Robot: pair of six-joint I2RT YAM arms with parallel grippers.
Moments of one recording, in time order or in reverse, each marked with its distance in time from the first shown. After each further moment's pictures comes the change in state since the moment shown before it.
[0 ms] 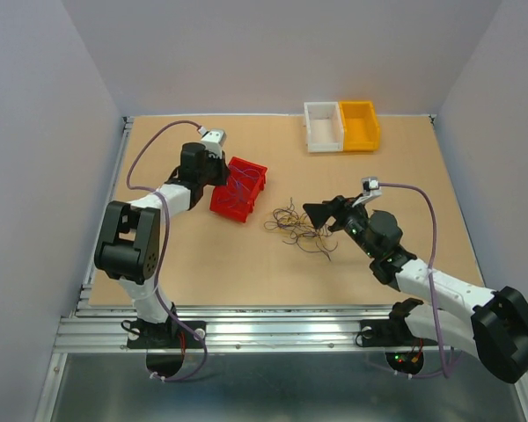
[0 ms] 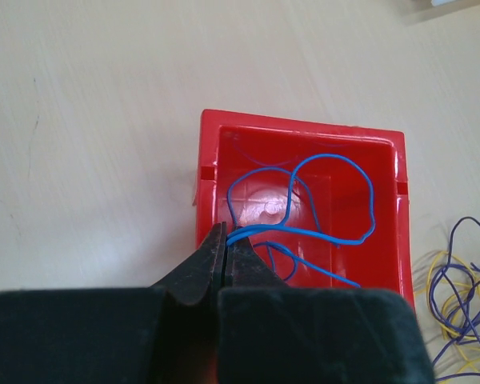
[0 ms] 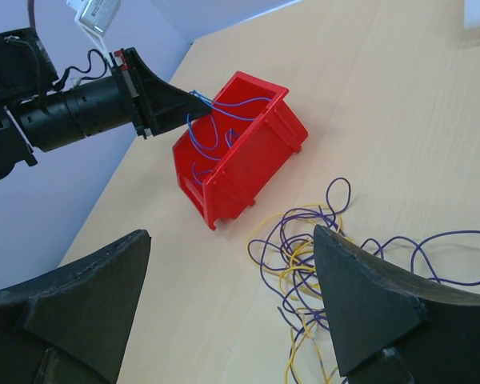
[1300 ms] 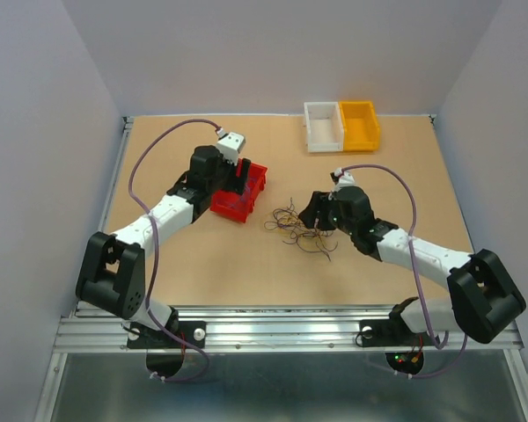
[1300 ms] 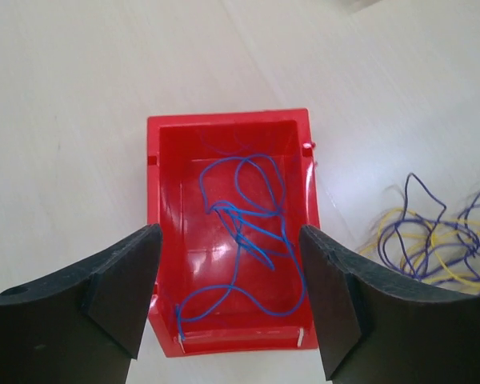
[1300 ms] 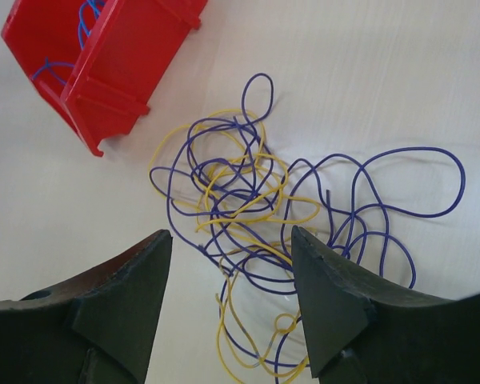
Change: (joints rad) left arm -0.171 -0.229 -0.007 -0.185 -0.183 0.133; right arm 0.000 0.269 0.258 -0.470 0.014 -0.083
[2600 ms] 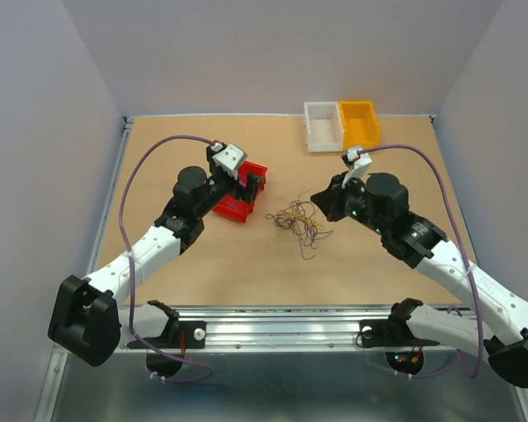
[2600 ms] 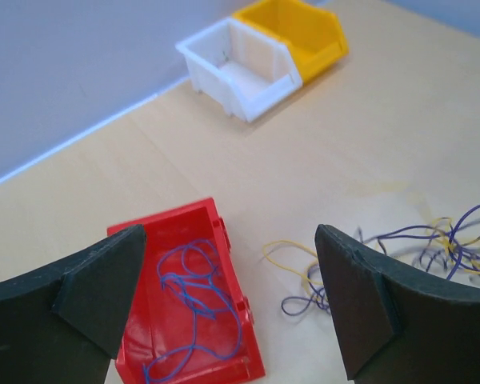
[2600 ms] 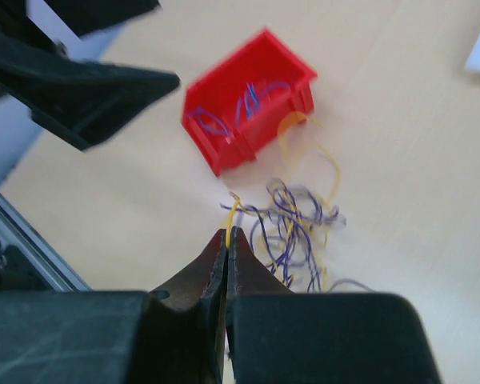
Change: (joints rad) left arm -0.107 -0.303 -0.235 0.289 0.130 0.081; right arm 0.106 -0.310 0.305 -0.455 -0.059 -0.223
